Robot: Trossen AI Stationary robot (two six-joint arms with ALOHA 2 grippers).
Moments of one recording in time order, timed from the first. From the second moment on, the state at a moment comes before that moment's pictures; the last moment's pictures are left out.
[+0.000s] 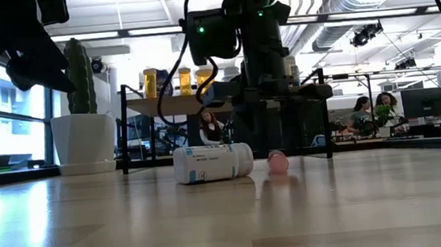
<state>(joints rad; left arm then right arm) -0.34 0.87 0.55 -0.50 -0.42 -0.80 -0.02 2.12 1.60 -1.03 -0.11 1.17</state>
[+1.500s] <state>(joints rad) -0.21 0.87 0.56 -0.41 -0.25 -0.63 0.07 1.96 1.59 -0.85 0.05 1.10</state>
